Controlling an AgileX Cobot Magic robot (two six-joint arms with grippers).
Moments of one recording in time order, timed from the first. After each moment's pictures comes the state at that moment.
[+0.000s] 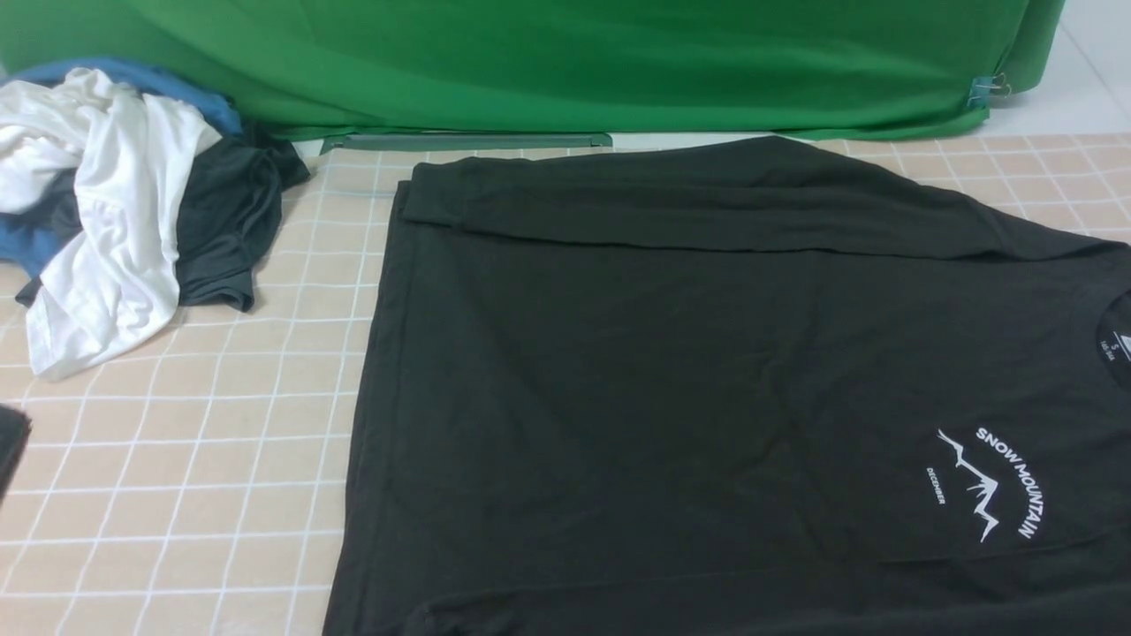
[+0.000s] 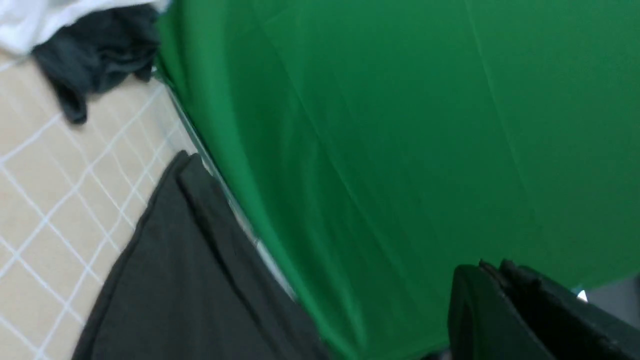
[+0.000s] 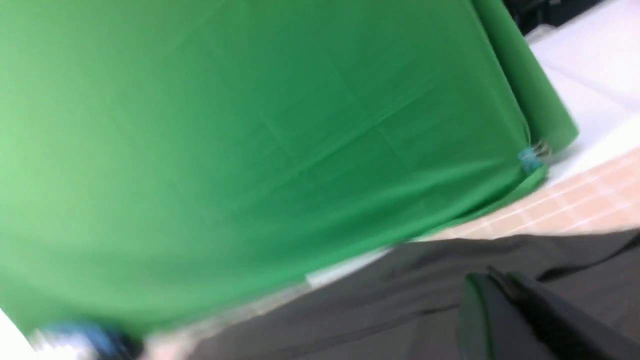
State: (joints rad) right arm 0.02 0.21 -0.33 0.25 0.24 0.27; left arm 0.01 0.14 -0.29 -0.57 0.28 -0.44
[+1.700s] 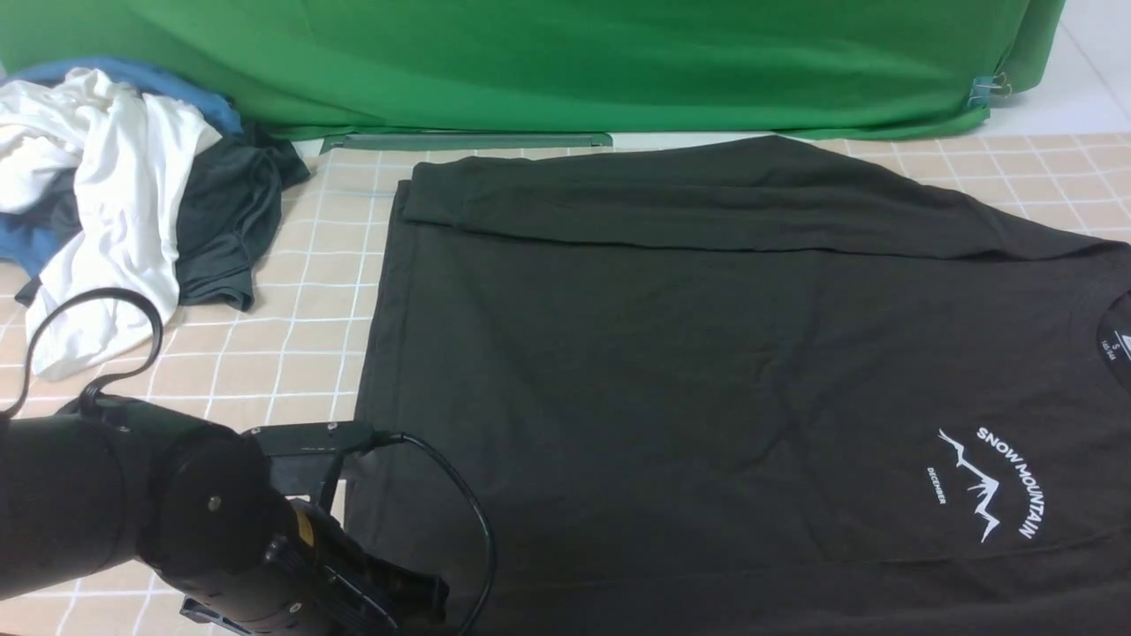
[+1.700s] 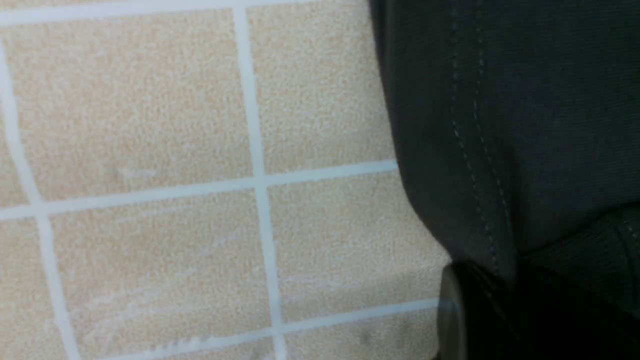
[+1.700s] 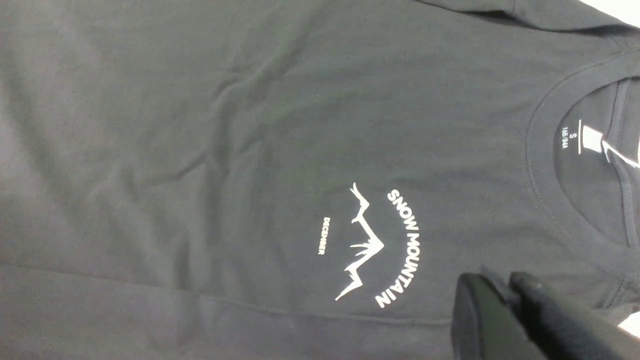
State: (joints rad) right arm 0.02 0.82 -0.79 0.10 0.89 -0.09; left arm -0.49 1.45 -0.58 -0.17 0.56 -0.23
